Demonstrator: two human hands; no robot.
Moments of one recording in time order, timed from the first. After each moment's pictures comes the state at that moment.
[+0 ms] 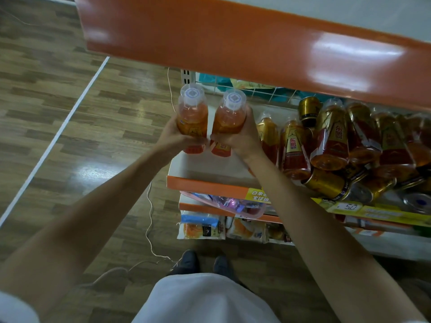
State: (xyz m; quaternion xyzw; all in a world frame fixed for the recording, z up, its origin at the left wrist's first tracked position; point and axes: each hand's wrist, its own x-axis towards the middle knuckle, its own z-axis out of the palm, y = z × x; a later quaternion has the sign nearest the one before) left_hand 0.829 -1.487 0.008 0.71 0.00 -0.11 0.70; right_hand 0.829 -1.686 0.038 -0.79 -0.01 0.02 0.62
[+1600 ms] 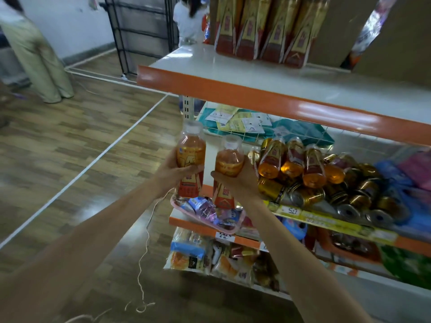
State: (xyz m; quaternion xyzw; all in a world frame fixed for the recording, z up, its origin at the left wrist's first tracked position) left_hand 0.621 -1.587 0.128 0.67 -0.01 -0.01 0.74; right_hand 0.644 -1.786 0.125 -0.81 -0.04 -0.04 0.58
